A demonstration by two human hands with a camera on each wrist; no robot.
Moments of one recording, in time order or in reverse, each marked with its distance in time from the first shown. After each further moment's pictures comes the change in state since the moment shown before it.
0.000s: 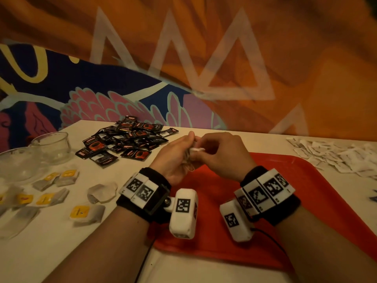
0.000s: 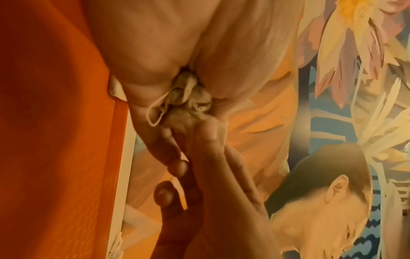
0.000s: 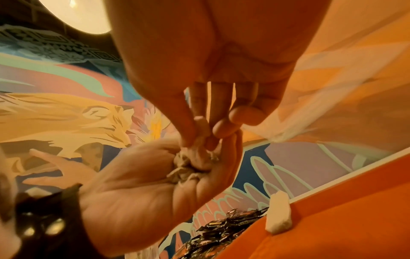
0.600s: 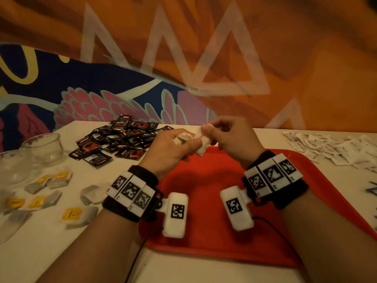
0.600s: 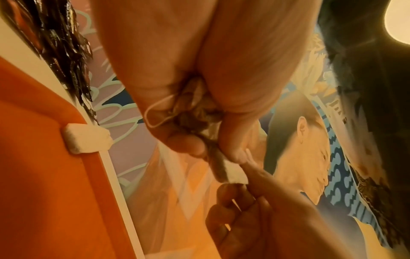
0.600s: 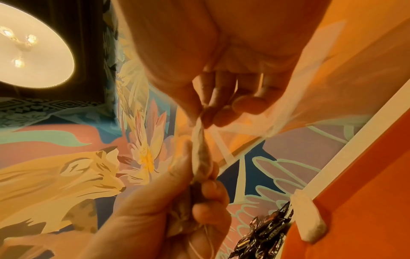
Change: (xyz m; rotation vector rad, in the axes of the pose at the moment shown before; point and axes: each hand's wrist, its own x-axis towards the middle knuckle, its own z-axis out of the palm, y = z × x) left_hand 0.000 0.004 -0.006 0.643 -0.001 0.361; right_hand 0.011 0.015 -0.023 0.381 0.171 0.082
